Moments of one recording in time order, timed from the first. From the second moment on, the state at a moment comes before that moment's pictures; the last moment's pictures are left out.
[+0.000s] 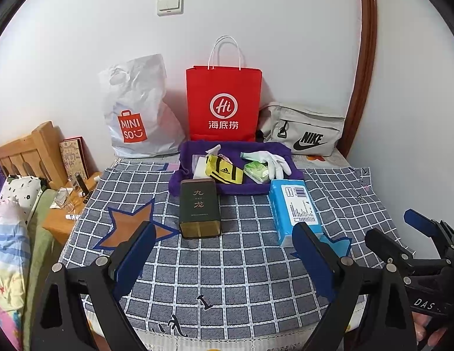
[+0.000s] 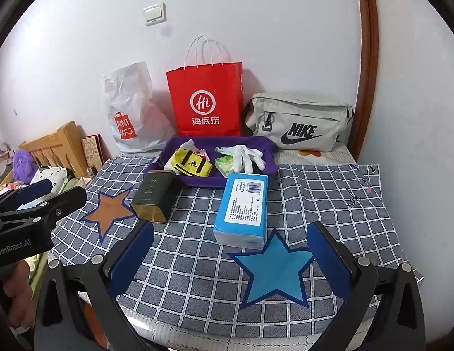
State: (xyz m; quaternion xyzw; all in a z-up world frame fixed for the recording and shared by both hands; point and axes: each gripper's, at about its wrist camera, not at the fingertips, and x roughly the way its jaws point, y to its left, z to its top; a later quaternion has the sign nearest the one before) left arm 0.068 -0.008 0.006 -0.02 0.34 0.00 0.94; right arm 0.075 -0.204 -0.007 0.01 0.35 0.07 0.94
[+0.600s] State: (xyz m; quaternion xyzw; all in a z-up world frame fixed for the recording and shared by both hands) left arm 0.067 -0.006 0.006 -0.02 0.34 0.00 0.94; right arm 0.071 -0.205 -0.007 0.01 0.34 0.08 0.94
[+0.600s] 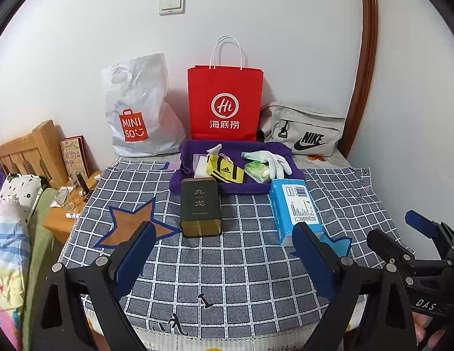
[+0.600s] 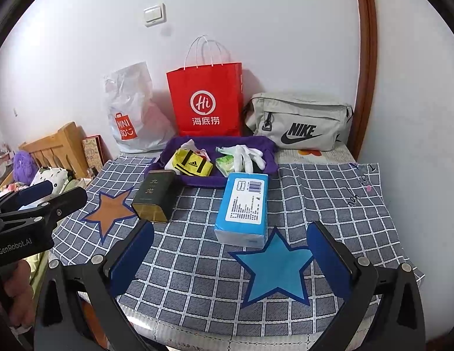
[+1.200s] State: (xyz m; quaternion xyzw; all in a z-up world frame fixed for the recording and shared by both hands) left arm 0.065 -0.006 0.007 -0.02 0.34 0.00 0.94; right arm 0.069 -0.205 -0.006 0.01 0.34 0.07 0.94
